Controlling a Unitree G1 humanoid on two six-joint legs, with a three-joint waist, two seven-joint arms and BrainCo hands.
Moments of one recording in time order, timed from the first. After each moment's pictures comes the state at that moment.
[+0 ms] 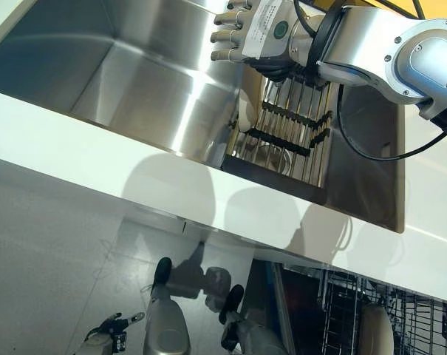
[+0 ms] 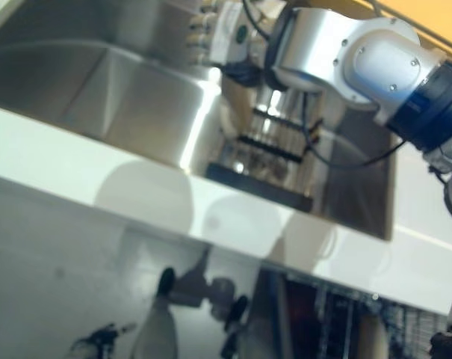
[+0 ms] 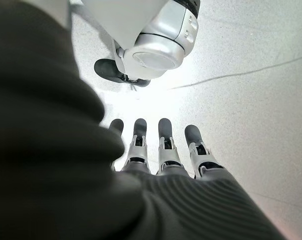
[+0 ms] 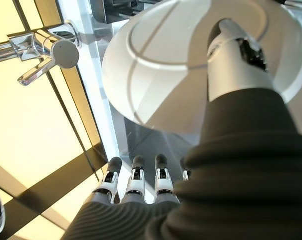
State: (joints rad) left arm -0.05 0.44 -0.21 1.15 -0.39 0.05 0.04; right arm -1.82 -0.95 1.27 0.22 -0.77 -0.23 0.21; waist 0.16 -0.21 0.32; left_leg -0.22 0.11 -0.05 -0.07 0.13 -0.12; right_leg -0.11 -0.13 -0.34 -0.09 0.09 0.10
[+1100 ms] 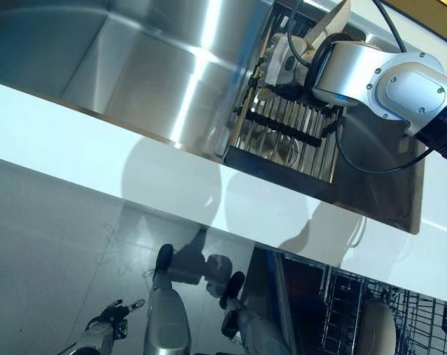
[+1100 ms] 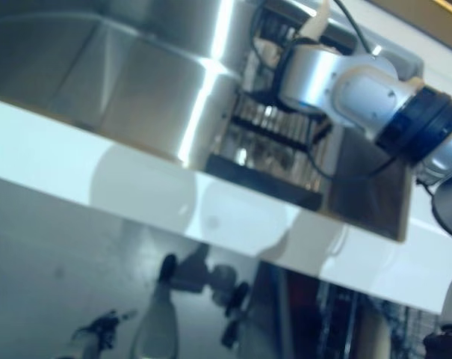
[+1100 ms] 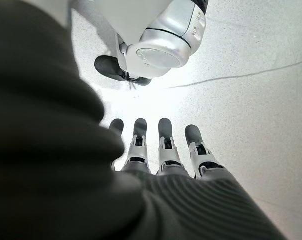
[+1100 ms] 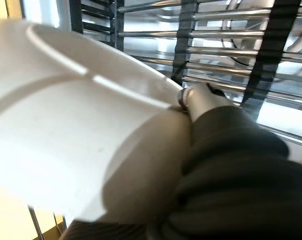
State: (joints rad) left arm -0.09 0.44 -0.21 1.15 -0.45 0.03 0.04; right arm -1.72 -0.93 1.27 0.27 -0.96 -0.21 0.43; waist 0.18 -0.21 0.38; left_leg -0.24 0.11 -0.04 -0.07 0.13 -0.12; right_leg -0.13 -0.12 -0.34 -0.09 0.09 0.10
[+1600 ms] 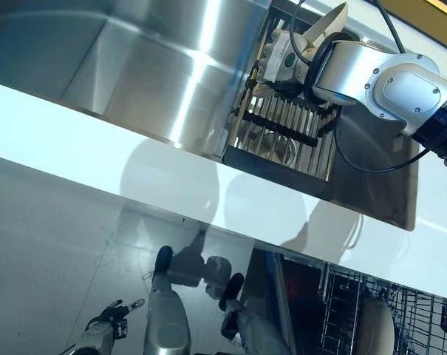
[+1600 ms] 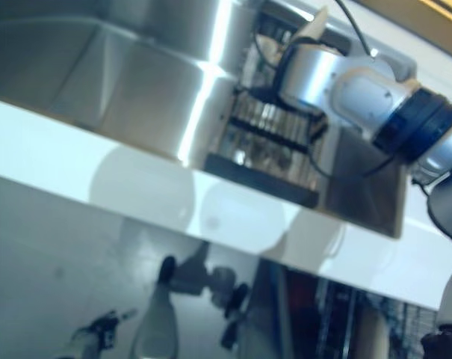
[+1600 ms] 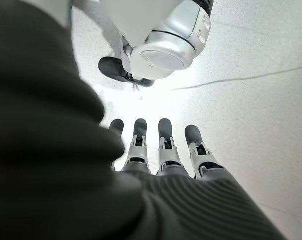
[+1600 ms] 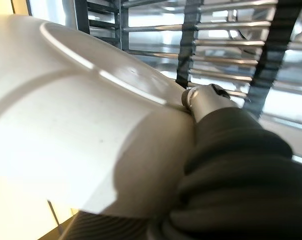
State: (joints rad) left arm -0.09 0.44 -0.21 1.15 -0.45 0.03 0.04; right arm -1.71 -0.92 1.26 0.30 -0.88 -0.18 0.34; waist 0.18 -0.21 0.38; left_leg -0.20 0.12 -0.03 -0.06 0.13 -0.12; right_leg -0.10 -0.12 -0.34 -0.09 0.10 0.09
